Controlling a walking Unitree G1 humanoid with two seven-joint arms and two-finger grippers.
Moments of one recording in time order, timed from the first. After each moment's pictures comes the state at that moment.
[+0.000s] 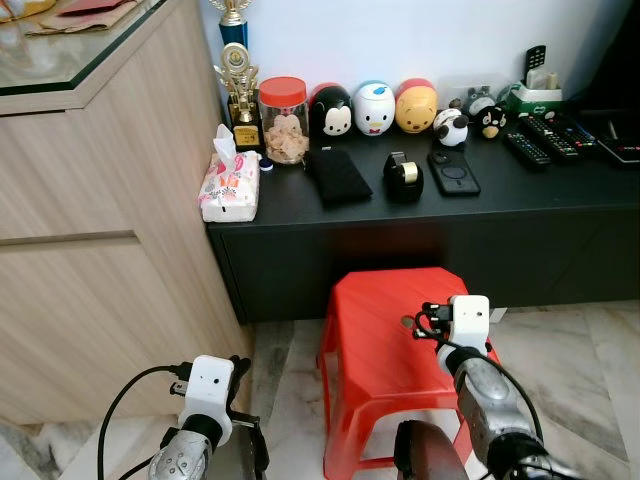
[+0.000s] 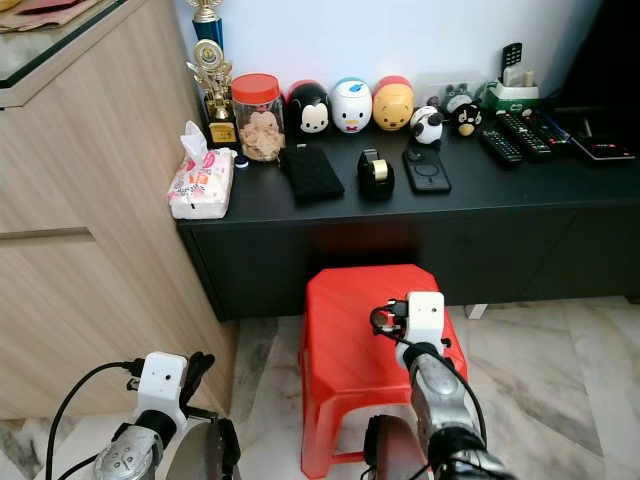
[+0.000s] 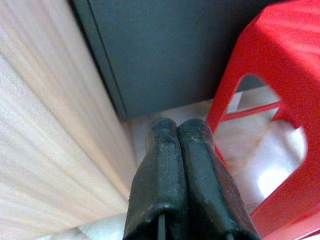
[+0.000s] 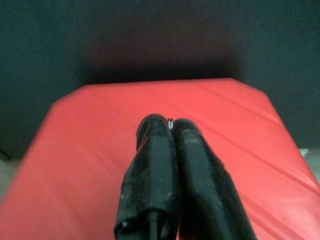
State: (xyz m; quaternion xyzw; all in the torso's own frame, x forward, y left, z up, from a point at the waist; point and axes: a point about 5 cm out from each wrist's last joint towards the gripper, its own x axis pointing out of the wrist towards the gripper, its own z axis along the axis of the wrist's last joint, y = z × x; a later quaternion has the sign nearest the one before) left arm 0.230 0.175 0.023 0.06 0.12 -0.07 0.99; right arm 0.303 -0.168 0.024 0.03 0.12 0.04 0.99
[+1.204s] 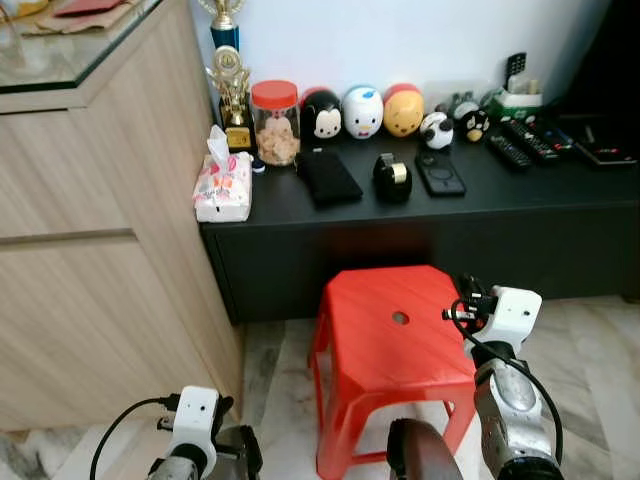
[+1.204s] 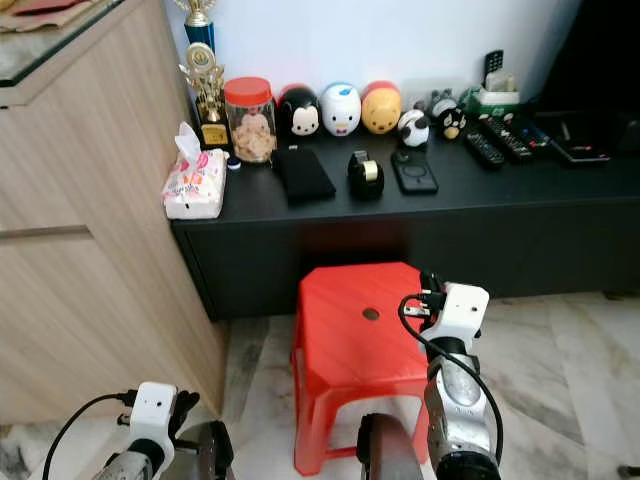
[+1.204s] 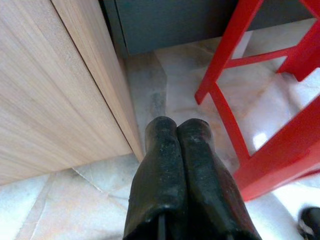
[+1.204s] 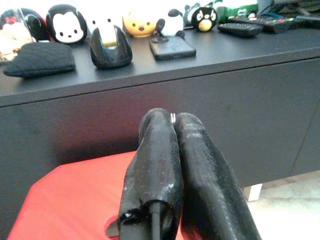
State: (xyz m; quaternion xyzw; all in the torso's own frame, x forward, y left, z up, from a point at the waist) left arm 0.214 0.199 -0.028 0.05 0.21 -0.04 0.98; right arm 0.302 -0.191 0.064 0.06 0.00 -0.03 1.00
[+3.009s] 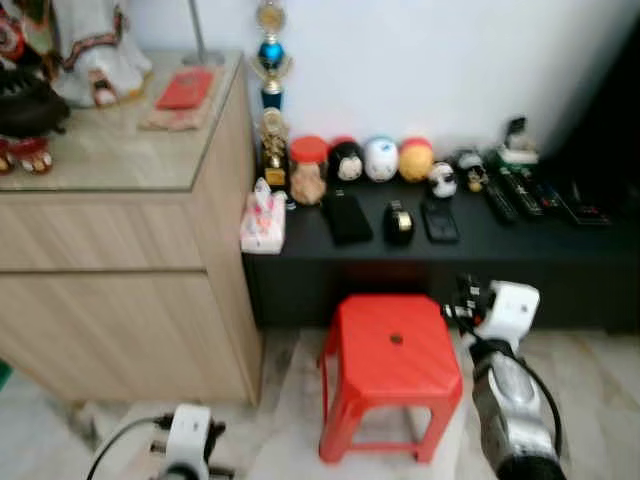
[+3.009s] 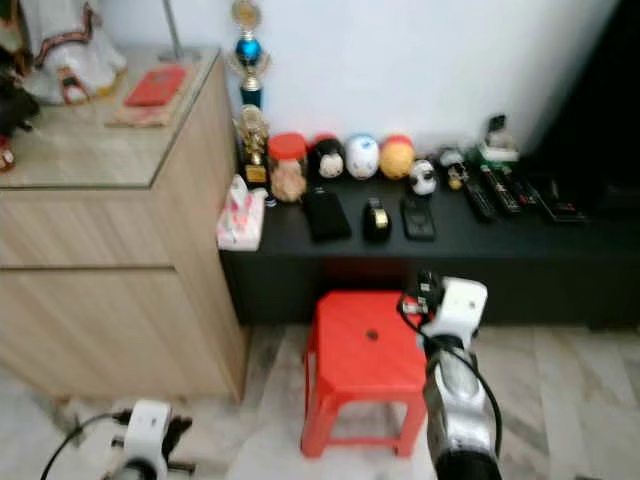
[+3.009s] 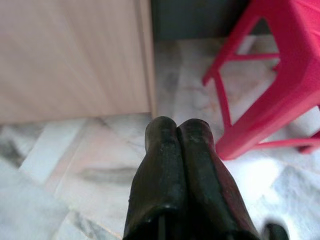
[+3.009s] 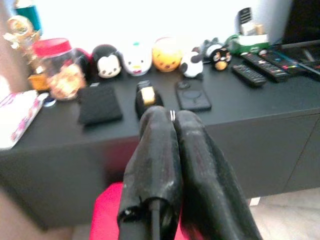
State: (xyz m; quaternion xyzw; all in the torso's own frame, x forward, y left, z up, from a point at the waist) left arm 0.209 0.210 -0.048 0.05 0.25 -0.04 0.97; right arm 0.303 -0.196 0.065 0.07 0.02 -0.04 1.00
